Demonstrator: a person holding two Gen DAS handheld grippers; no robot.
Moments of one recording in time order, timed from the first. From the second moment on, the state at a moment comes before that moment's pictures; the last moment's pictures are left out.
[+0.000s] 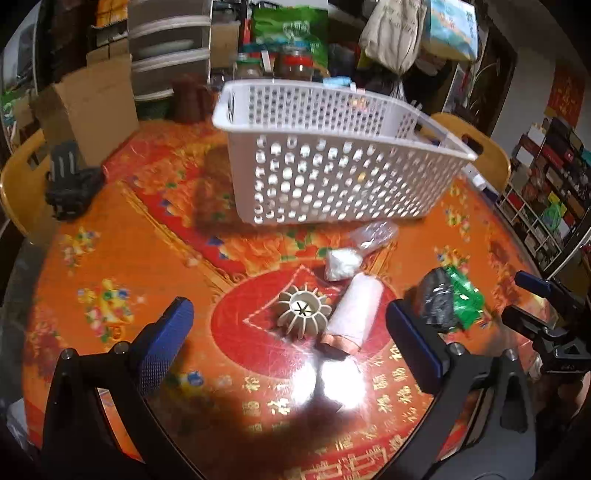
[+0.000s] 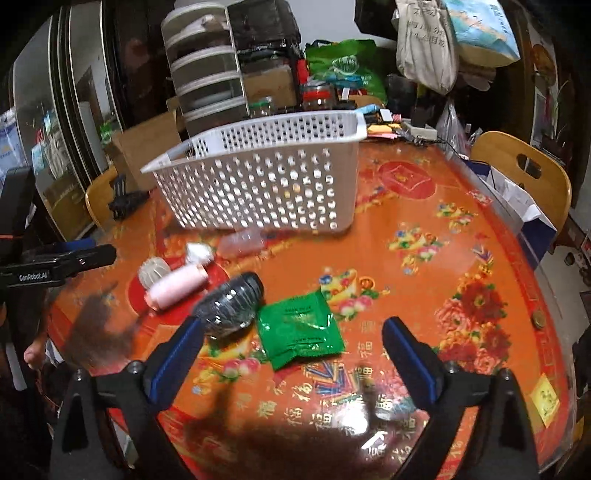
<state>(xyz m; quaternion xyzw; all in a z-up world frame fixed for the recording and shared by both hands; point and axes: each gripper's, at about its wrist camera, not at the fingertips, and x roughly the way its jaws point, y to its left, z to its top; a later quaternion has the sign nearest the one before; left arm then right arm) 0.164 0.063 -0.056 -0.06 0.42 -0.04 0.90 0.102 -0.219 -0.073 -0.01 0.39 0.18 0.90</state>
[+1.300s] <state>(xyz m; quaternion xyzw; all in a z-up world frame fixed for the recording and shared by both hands) 0.204 0.066 -0.113 -0.07 0.45 -0.03 0.89 0.135 -0.186 -0.118 -0.09 0.43 0.17 0.88</state>
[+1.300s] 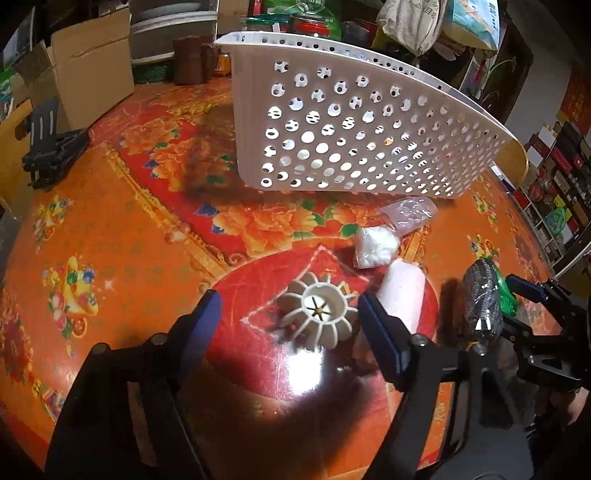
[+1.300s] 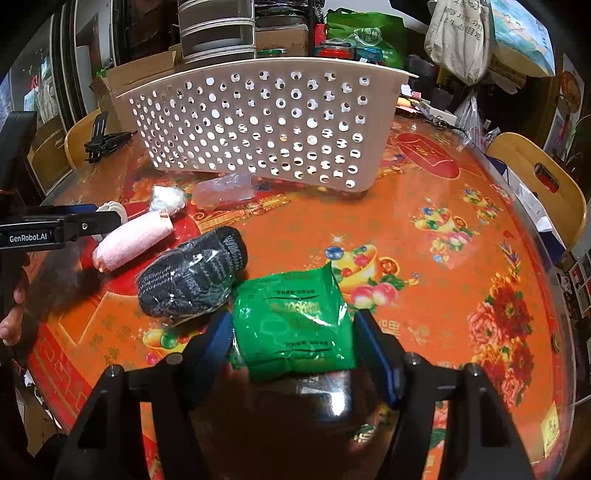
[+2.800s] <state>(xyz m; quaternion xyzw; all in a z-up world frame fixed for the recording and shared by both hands) 0.172 0.064 -0.081 -0.06 0.39 -0.03 0.92 0.102 -0.214 -0.065 -0.04 0.36 0.18 0.91</state>
